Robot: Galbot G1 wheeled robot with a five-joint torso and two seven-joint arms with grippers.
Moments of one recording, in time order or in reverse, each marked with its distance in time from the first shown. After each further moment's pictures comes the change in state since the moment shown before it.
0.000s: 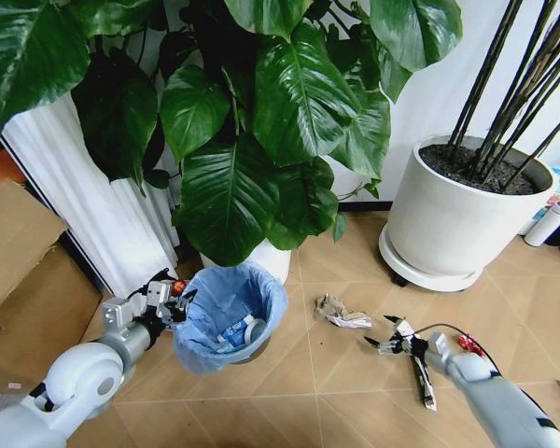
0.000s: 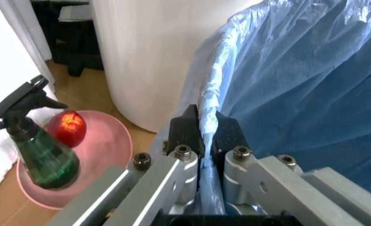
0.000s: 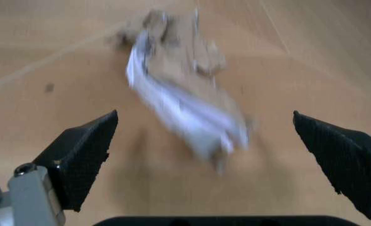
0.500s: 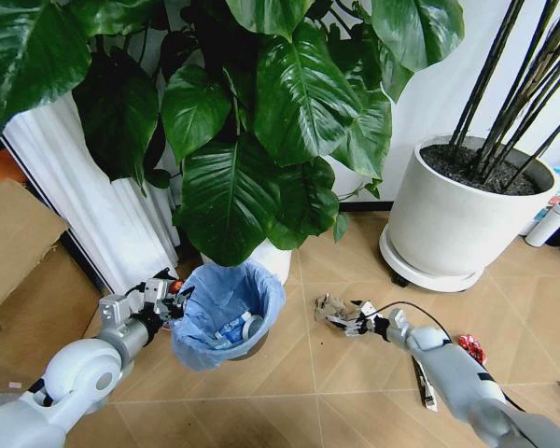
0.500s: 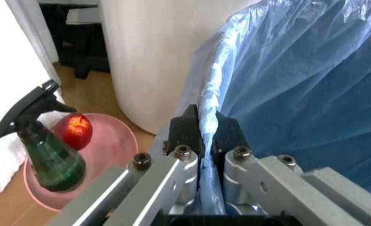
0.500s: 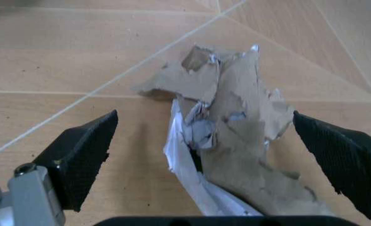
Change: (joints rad) left arm -0.020 0.003 -0.002 0.013 -0.013 0.000 -0.001; right arm 0.149 0.120 -0.117 -0.161 -0.013 -0.030 0.014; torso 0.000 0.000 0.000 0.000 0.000
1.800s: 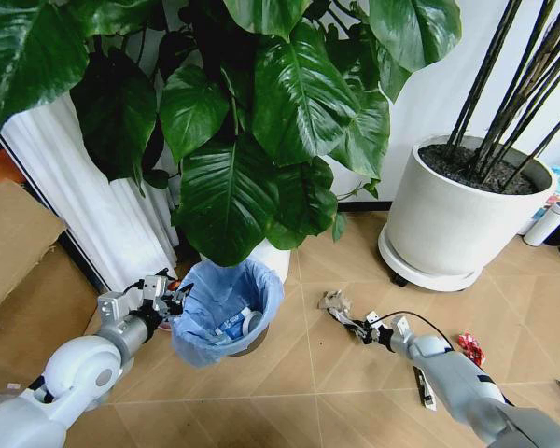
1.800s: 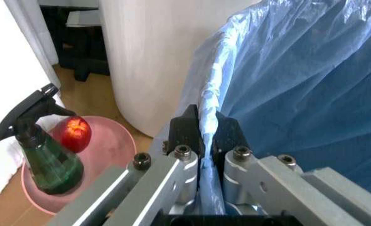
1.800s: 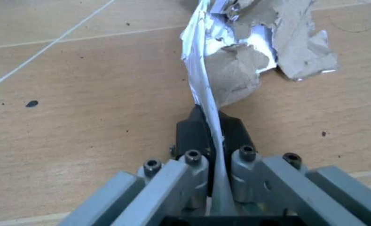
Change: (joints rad) left arm -0.004 -0.008 -0.004 0.000 -0.007 0.000 -0.005; right arm 0.003 -0.020 -0.043 -0.068 0.091 -0.081 0.018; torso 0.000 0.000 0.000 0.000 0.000
